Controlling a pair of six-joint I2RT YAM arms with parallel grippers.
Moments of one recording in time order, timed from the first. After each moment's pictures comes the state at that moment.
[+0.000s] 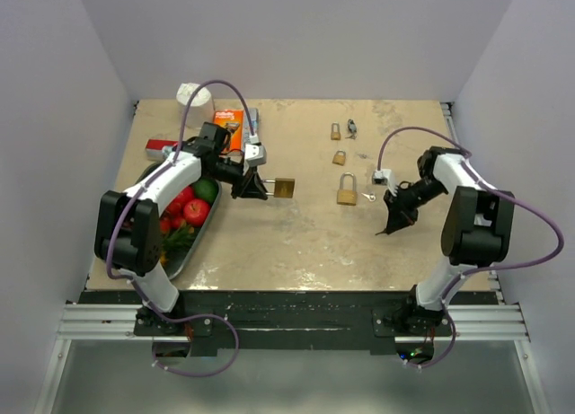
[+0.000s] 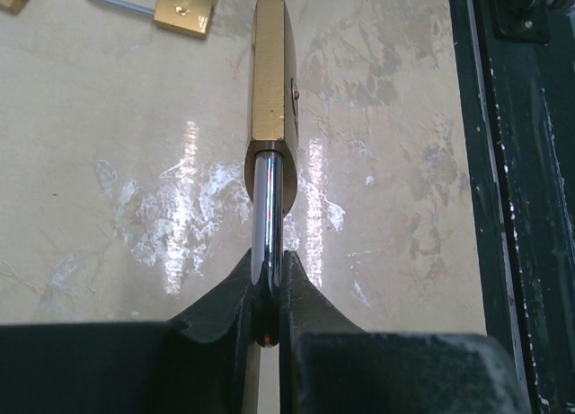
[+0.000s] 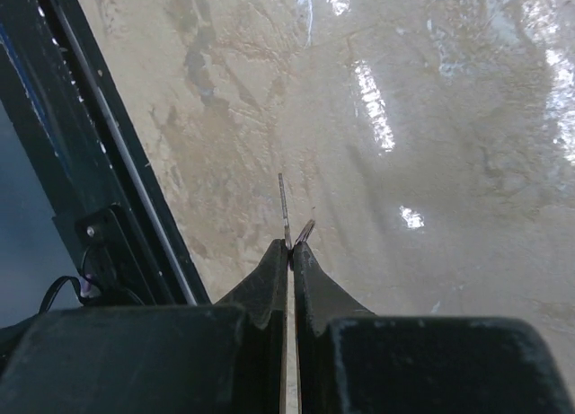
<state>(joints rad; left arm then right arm) -0.27 1.71 1.29 -0.71 1.09 0.87 -0.14 1.74 1.21 -1.31 -0.63 -1.24</state>
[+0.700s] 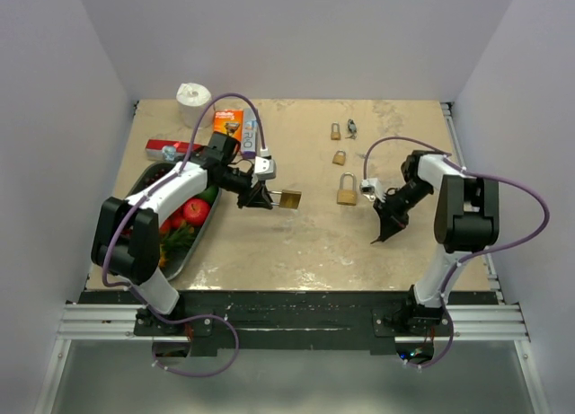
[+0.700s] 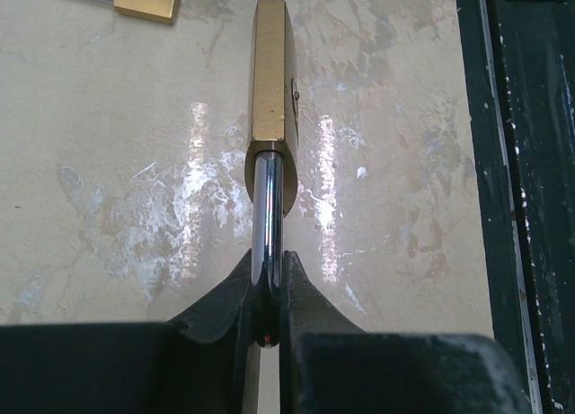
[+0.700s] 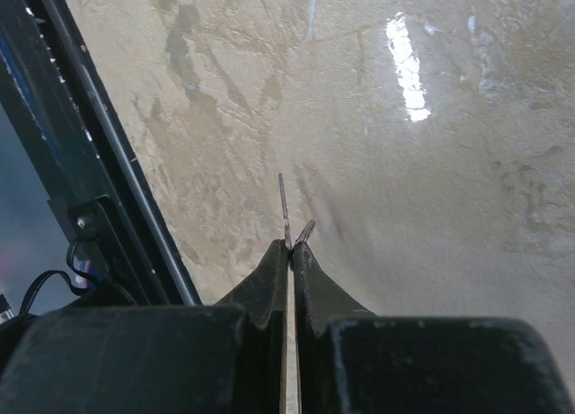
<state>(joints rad) -0.36 1.65 1.18 -0.62 0.99 0.86 -0.06 1.86 1.20 -1.28 -0.57 -1.20</state>
